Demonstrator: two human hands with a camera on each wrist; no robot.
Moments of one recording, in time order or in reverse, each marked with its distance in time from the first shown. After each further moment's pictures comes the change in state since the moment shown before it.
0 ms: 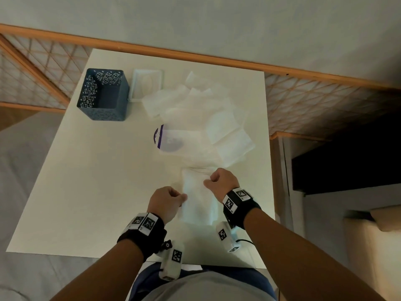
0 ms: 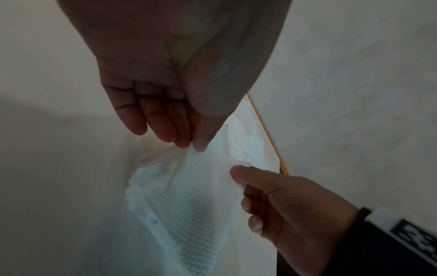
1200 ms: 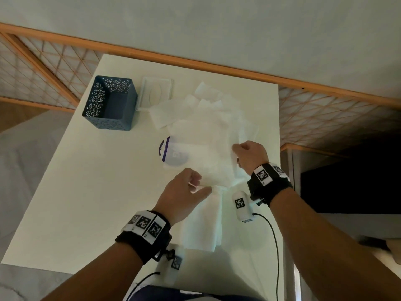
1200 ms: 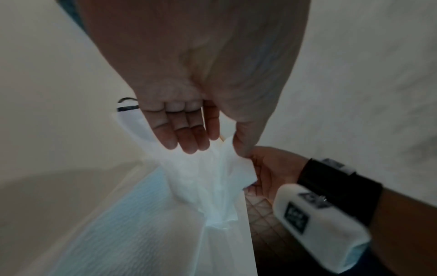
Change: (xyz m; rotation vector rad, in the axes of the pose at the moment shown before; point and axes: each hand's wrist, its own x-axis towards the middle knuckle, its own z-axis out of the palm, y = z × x) left_hand 0.013 0.083 -0.019 0.016 -0.075 0.329; right_hand 0.082 -0.067 -0.098 0.225 0.152 -0.035
